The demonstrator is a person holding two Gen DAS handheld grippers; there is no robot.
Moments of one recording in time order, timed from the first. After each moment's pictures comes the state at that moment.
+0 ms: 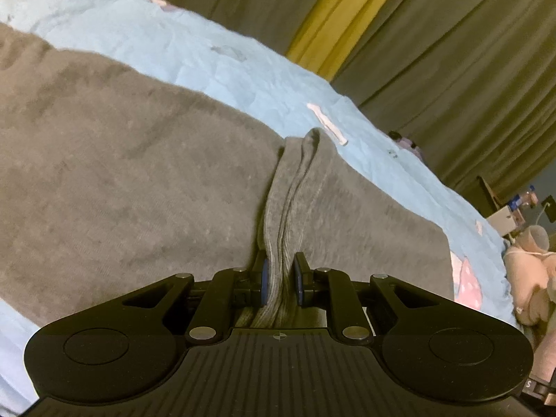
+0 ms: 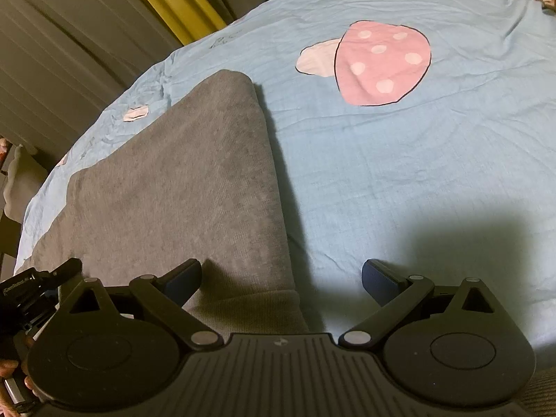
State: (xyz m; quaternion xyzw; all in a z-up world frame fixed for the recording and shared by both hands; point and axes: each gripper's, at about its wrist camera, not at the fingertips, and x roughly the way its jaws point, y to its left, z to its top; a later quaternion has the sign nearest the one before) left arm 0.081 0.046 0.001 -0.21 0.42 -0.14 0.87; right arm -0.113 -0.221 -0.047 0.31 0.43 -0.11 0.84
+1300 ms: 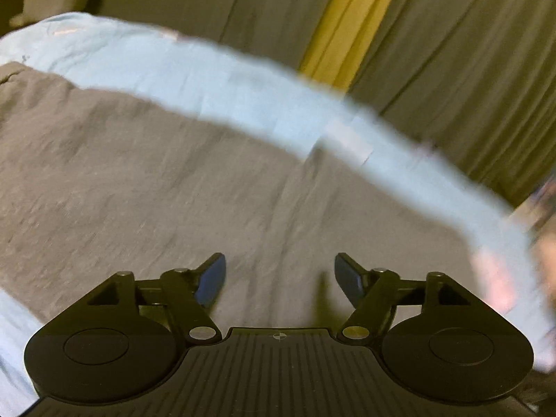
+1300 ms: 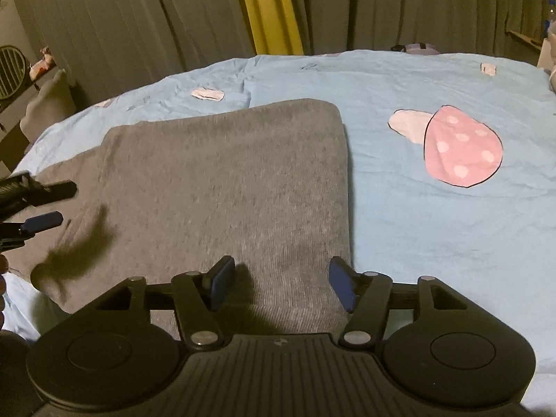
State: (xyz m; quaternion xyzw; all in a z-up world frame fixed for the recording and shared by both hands) left arm 0.083 0.051 -0.008 -0.13 0.42 -0.09 0.89; right arm -0.100 -0.158 -0.034 0.11 0.40 -0.06 0.91
